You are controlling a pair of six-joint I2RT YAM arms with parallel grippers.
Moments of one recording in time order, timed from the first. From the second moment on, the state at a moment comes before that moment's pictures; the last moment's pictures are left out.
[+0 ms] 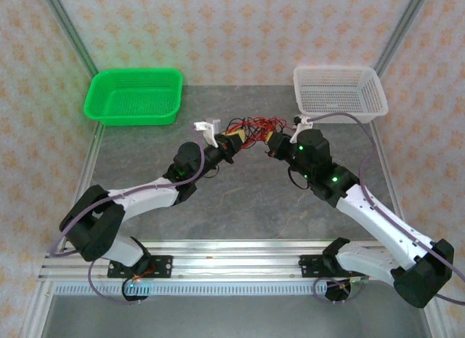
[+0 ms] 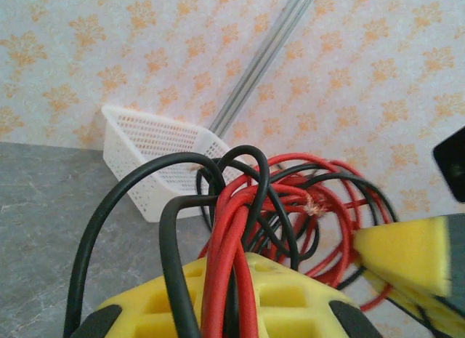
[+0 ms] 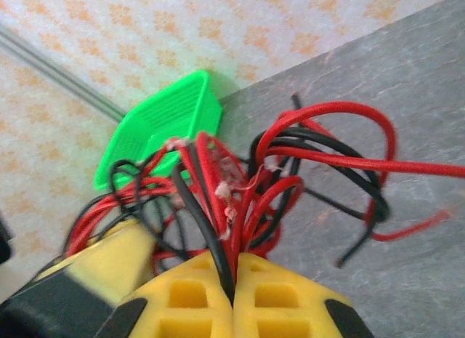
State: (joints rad) left arm -0.65 1.44 0.73 0.81 0.10 -0.58; right arm 0.61 1.03 0.92 -0.23 0.10 0.74
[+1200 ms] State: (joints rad) left arm -0.65 1.15 0.80 0.33 -0.17 -0.86; right arm 0.59 1.04 0.72 0.04 -0.17 0.86
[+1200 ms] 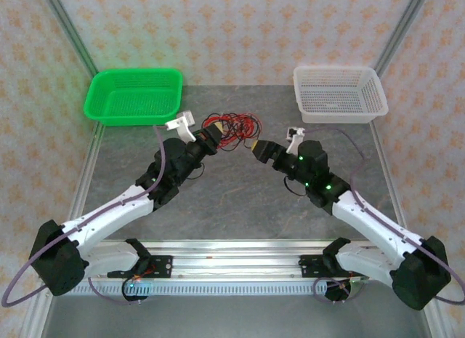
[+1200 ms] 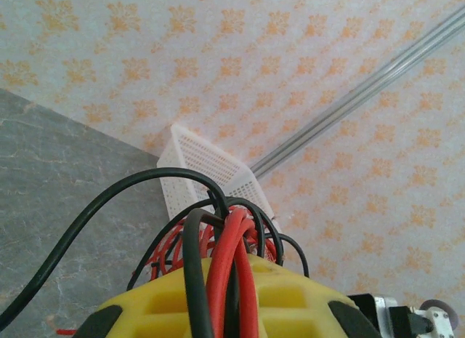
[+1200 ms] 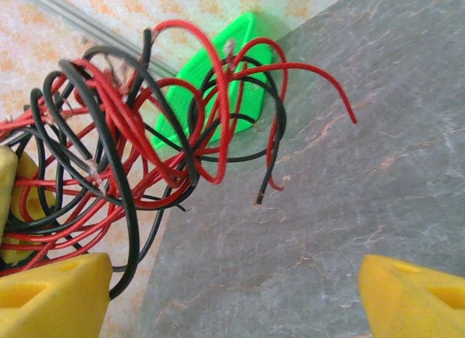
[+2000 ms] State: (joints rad) left arm -0.65 1.12 0.83 0.27 -0.18 -0.90; right arm 0.62 1.21 0.85 0.07 -0.12 0.72
